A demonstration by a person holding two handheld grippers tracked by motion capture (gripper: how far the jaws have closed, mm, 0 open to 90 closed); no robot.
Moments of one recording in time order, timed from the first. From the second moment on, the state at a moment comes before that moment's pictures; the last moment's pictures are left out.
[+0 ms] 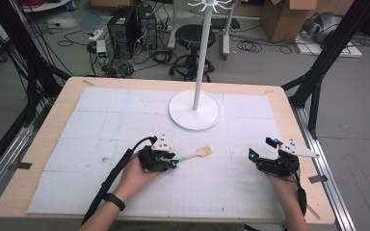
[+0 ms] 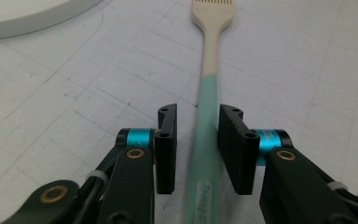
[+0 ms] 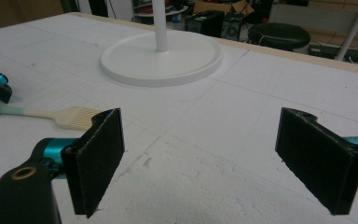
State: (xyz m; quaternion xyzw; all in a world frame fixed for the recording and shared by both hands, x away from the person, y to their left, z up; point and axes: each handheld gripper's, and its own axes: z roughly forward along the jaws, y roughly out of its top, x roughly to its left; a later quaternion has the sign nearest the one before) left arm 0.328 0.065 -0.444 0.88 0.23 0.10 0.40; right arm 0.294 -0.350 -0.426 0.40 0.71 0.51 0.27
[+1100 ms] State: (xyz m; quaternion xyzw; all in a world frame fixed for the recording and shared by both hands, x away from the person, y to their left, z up) left arm 0.326 0.071 -0.428 0.86 0.16 0.08 0.48; right arm 0.294 -0.351 -0.425 0.40 0.70 0.52 0.27
